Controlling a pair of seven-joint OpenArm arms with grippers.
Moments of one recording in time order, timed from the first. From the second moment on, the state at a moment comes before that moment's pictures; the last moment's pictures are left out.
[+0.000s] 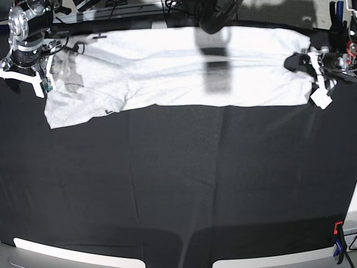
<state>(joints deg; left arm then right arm) 12.4 -32.5 -11.3 80.3 -65.3 -41.8 75.3 -40.5 36.1 5.8 127.4 -23.5 0.5 -59.1</state>
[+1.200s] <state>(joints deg) 16.8 -14.7 -11.4 113.4 -57.1 -31.5 77.6 -40.4 36.0 5.8 127.4 -24.2 -12.0 -58.1</state>
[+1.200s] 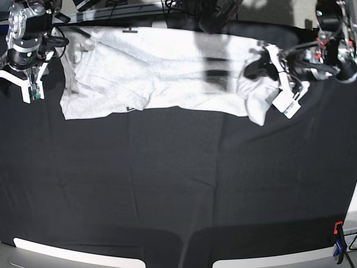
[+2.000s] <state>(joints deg) 17.1 -6.5 -6.1 113.3 -55.2 -31.5 72.5 -40.3 36.1 5.8 127.4 -23.8 -12.0 -56.8</state>
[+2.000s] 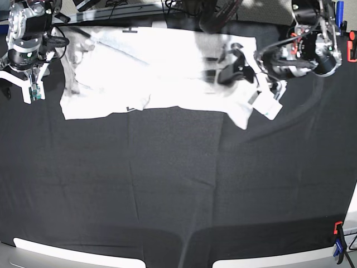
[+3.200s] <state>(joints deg) 18.9 -2.2 4.4 120.1 -23.6 -12.4 63.7 -40.3 36.1 5.8 127.4 -23.5 -12.0 -56.8</state>
